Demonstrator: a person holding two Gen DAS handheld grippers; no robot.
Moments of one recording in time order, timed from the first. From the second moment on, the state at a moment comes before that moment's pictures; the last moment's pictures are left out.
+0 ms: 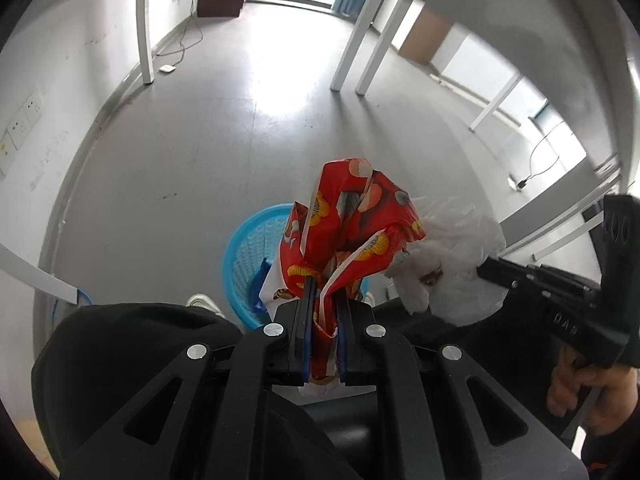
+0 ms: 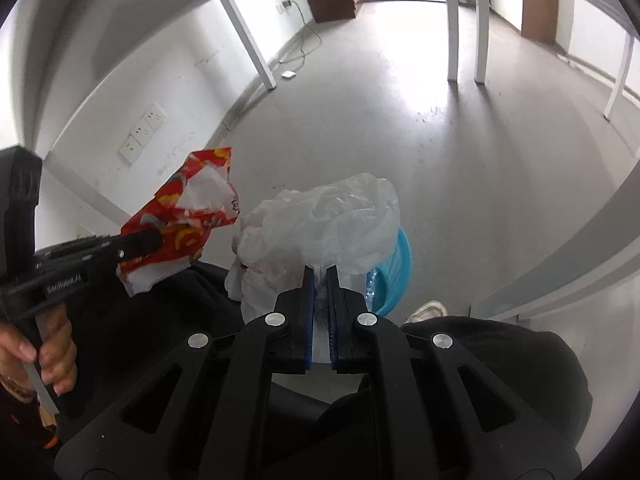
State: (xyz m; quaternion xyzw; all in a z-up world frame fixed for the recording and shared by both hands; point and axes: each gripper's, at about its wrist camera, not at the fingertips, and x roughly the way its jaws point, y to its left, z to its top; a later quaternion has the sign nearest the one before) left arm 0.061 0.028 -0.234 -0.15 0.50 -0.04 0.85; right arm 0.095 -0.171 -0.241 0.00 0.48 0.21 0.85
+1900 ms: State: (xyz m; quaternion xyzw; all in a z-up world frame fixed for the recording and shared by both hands) left arm 0.129 0.026 -0.277 -0.14 0.53 -0.01 0.83; right arm 0.151 -0.152 -0.318 0.01 0.57 0.18 0.80
